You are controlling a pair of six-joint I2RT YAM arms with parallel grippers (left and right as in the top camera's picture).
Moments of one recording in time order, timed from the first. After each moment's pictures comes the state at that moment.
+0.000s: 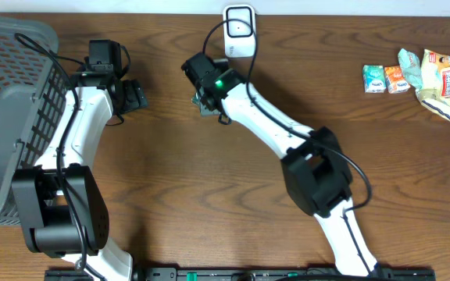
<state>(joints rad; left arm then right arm) 0.04 1.80 1.36 -0.76 -0.19 -0.32 0.69 2.33 2.00 -0.86 0.28 0.55</state>
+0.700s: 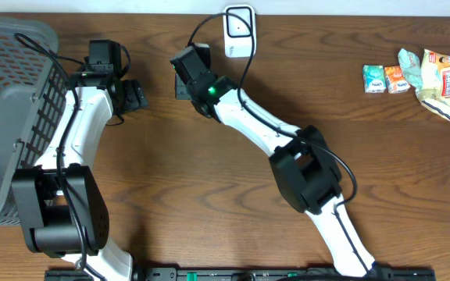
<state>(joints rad) 0.04 1.80 1.36 -0.76 -0.19 -0.32 0.71 2.43 2.00 -0.40 0.17 0.63</state>
